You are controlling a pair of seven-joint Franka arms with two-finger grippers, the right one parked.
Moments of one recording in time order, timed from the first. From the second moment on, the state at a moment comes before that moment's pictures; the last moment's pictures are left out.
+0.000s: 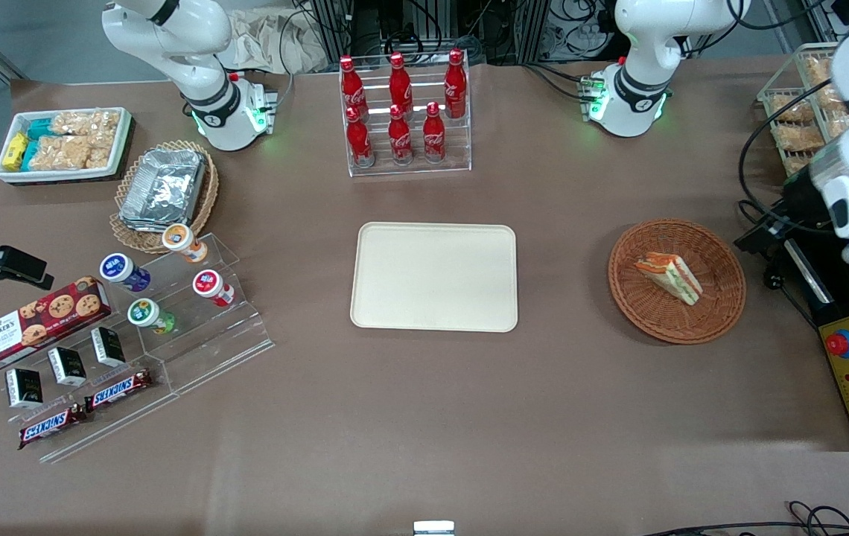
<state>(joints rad) 0.02 -0.10 -0.03 -1.99 0.02 1.87 -0.84</state>
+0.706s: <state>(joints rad) 0.01 -0.04 -0.03 -2.37 0.01 2.40 -1.04</state>
